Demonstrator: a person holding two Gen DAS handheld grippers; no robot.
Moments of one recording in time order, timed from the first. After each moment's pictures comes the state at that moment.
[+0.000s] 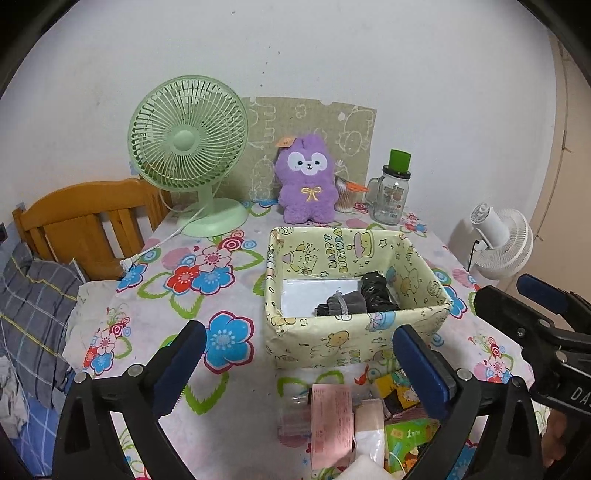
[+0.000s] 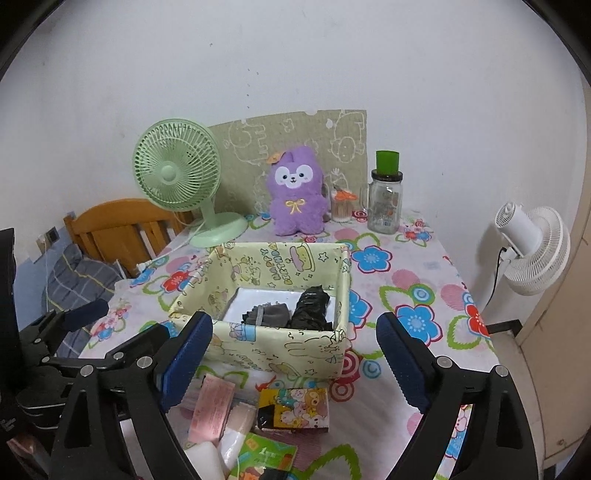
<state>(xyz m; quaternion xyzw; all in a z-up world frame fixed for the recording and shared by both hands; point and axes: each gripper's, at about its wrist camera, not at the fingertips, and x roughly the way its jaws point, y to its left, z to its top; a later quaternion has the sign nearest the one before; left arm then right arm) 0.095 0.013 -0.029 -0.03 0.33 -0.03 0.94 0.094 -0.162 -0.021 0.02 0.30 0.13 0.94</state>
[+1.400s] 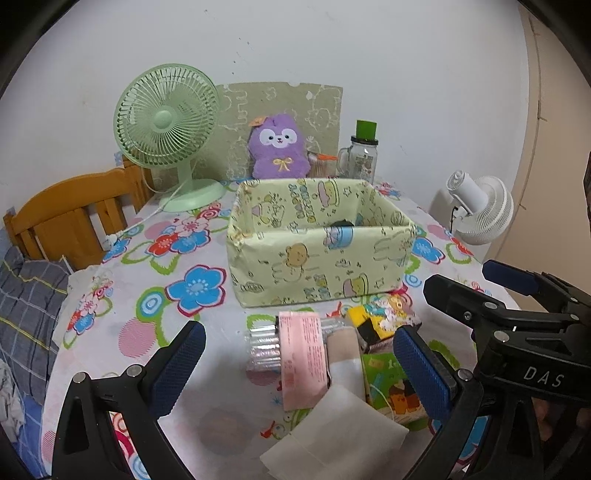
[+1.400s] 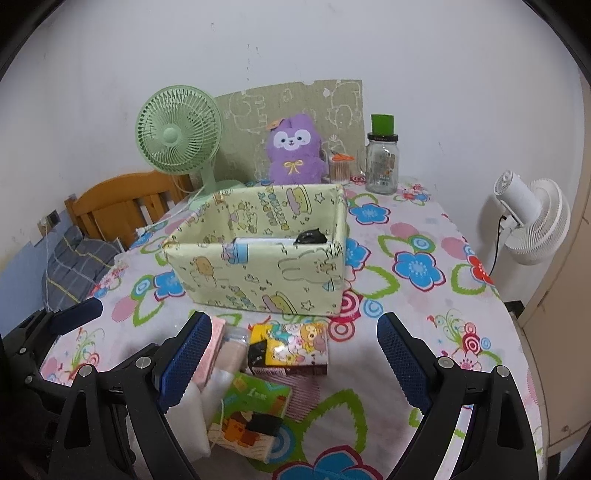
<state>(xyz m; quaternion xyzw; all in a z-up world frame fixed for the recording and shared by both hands) 0.039 -0.014 -0.073 0.00 0.33 -0.06 0.94 0.058 -0.171 -0.078 0.02 0.33 0.13 0.94</state>
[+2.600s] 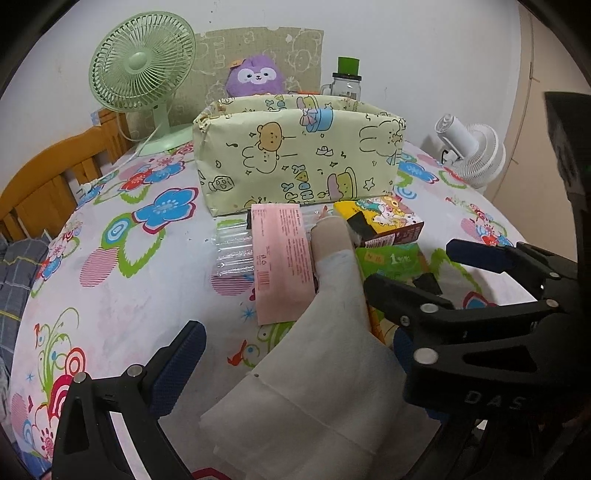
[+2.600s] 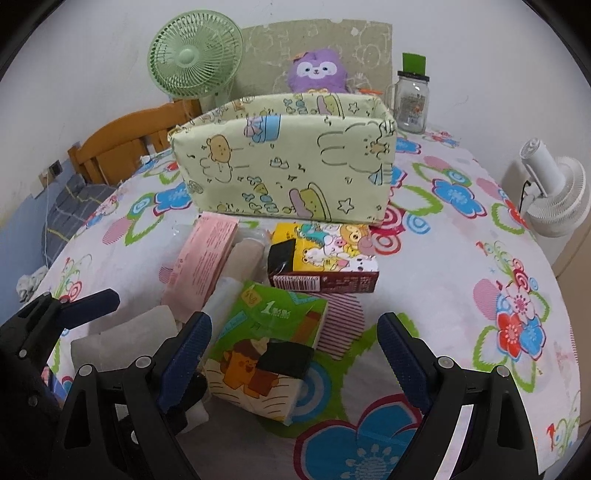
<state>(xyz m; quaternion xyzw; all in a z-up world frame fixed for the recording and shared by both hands) 0.021 -0.024 -0.142 0.02 0.41 -0.09 0.91 0.051 -0.140 -0.152 -0.02 0.41 0.15 0.90</state>
